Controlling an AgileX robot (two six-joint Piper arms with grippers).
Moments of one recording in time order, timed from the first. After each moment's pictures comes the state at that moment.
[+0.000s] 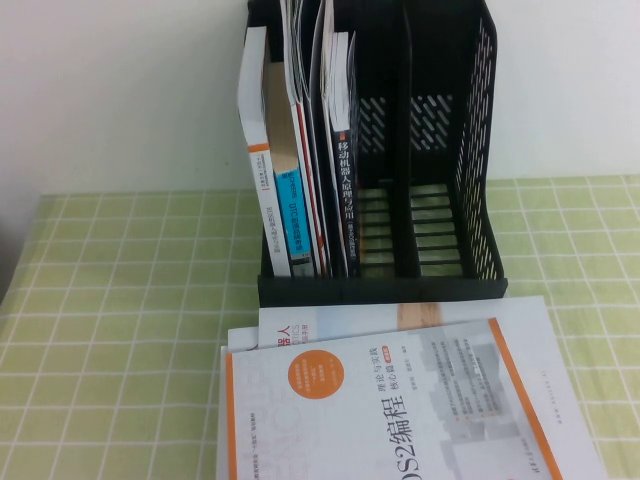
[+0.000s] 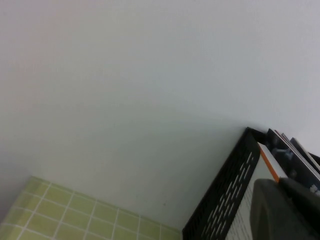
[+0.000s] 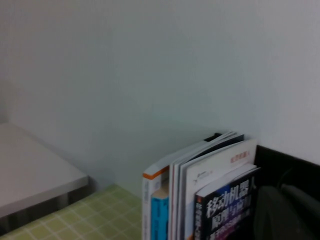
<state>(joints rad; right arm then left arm) -0.01 0.65 -0.77 -1.73 -0.75 1.73 -0.02 0.43 -0.55 0.01 0.20 -0.52</state>
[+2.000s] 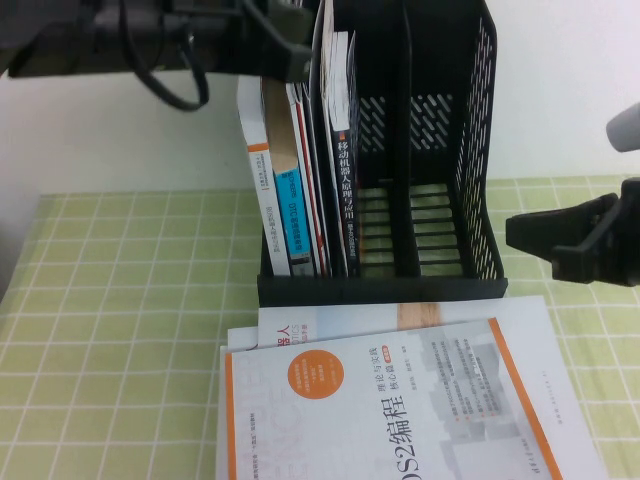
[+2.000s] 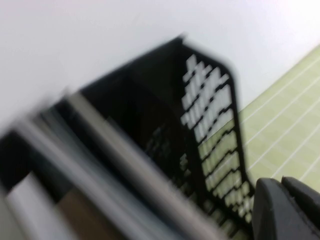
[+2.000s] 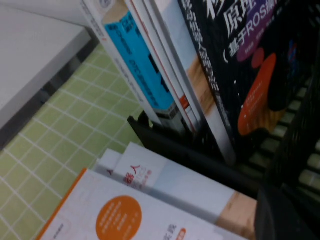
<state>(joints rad) 0.24 1.27 -0.79 1.27 0.55 -1.16 -0.36 1.50 -1.49 -0.70 0.57 0.76</state>
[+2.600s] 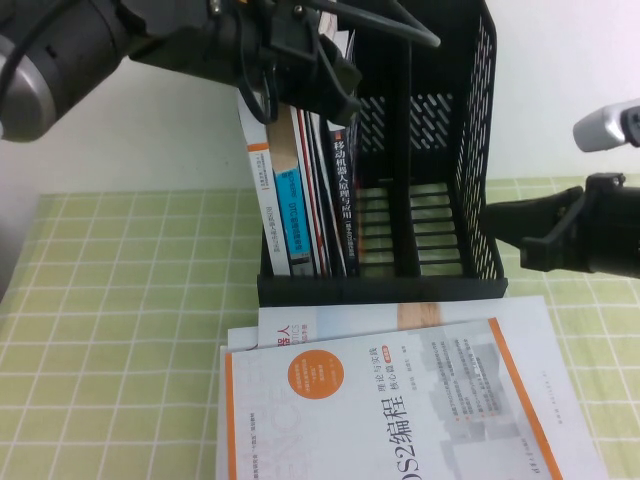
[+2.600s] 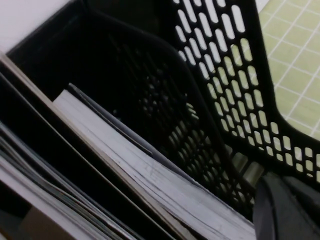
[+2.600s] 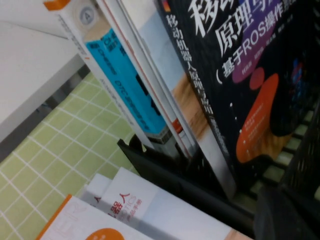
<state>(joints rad) 0.24 1.41 -0.80 1.60 0.56 -1.54 -0.38 1.80 -1.76 -0.56 0.73 0.79</state>
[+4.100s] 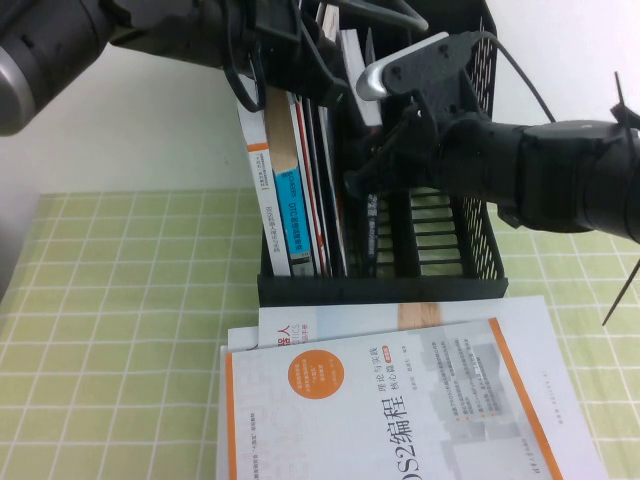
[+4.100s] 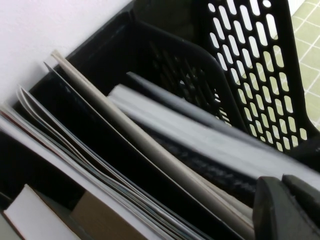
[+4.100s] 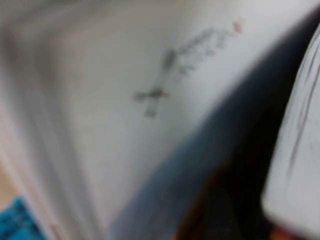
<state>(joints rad) 0.54 1.85 -1.32 1.75 0.05 -1.79 -0.38 1.77 -1.76 -0.46 0.70 0.72</state>
